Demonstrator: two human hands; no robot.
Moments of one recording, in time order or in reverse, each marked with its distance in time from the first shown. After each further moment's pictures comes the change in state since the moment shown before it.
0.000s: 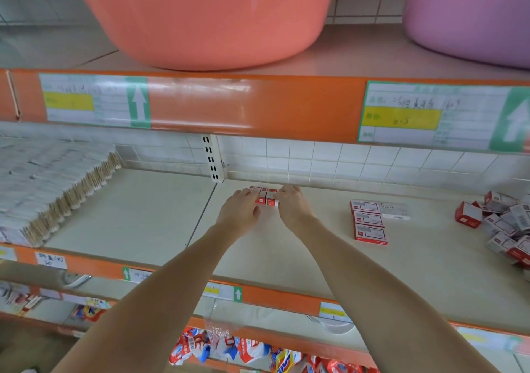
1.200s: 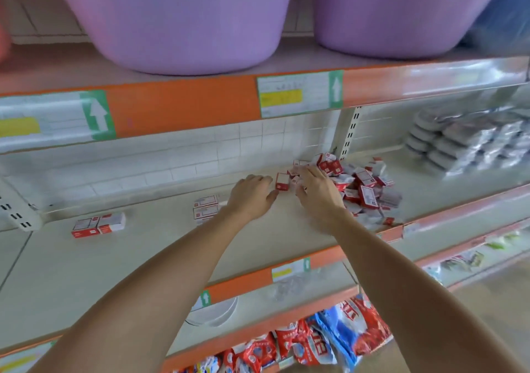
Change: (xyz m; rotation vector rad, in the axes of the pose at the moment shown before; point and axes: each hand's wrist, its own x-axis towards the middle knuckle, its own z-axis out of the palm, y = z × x) left_hand 0.022 0.374 0.058 -0.010 -0.082 0.566; right_hand -0.255 0.281 -0.197 -0.066 0.447 0.375
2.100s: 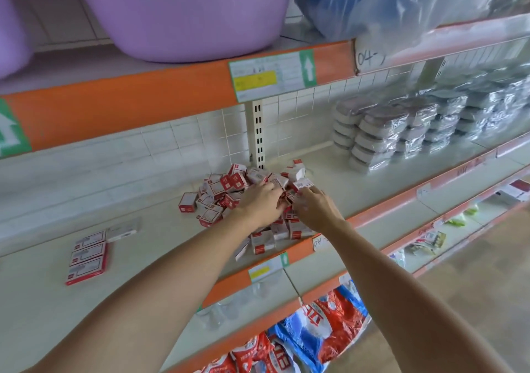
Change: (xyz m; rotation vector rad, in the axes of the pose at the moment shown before) left_hand 0.136 0.235 0.080 0.177 -0.203 0.216; right_hand -0.035 0.251 -0.065 0.055 -0.212 0.327
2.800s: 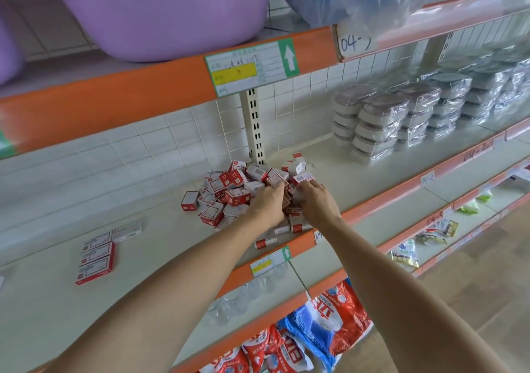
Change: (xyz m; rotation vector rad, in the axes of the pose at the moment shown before) left_hand -0.001 0.023 0.016 -0.259 -0.021 -0.149; right_hand -0.002 0.004 0.014 0.035 0.130 -0.001
